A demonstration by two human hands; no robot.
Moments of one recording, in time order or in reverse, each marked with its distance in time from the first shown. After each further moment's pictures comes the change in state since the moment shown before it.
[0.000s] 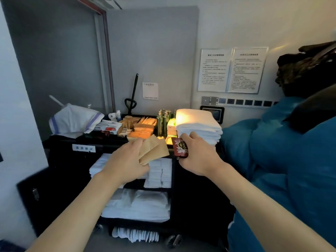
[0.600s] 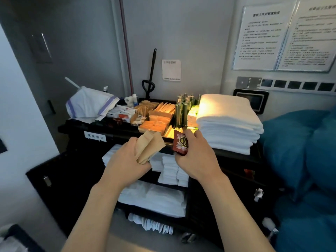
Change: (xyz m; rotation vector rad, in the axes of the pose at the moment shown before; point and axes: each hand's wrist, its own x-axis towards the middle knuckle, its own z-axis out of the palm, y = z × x) left_hand 0.104 -0.047 0.101 -0.202 0.017 -0.406; right_hand 0.136 0.081 0.131 0.293 0.049 0.063
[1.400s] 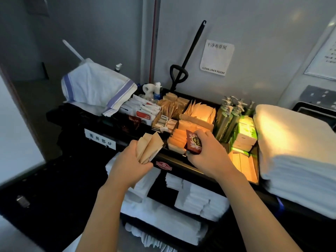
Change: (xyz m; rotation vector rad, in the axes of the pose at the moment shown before) left_hand 0.253 -0.272 0.047 -0.191 -0.022 -0.269; right_hand 0.270 -0.009 0.249 -0.051 -0.250 -0.029
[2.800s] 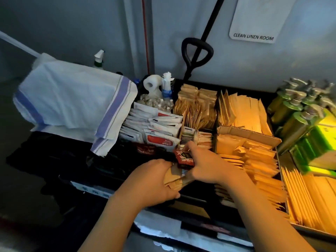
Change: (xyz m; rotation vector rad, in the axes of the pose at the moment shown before) left_hand 0.267 -0.086 0.015 0.346 -0.564 0.356; right_hand 0.250 0.031 0.195 0.163 -0.566 0.148
